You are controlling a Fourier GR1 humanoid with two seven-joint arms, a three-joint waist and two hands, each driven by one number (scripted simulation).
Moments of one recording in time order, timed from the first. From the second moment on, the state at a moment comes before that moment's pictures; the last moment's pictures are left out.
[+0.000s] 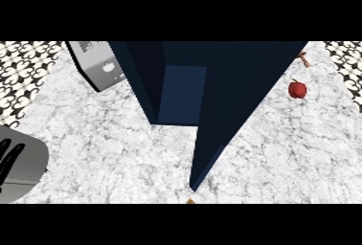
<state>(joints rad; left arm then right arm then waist) 0.29 1.13 -0.46 -1.82 1.27 -0.04 -0.90 -0.31 -0.10 0.85 -2.35 -0.02 -0.14 0.72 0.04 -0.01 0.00</state>
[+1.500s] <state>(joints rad) 0.47 1.18 -0.26 -1.72 1.24 -0.36 -0.85 -1.09 0.00 0.44 -1.48 -0.33 -0.24 0.47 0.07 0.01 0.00</state>
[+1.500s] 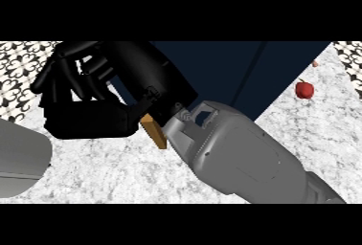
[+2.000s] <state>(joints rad) 0.48 1.16 -0.23 -1.73 1.22 -0.37 -0.82 -1.15 0.00 0.46 -1.24 -0.62 0.23 0.58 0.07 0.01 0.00</state>
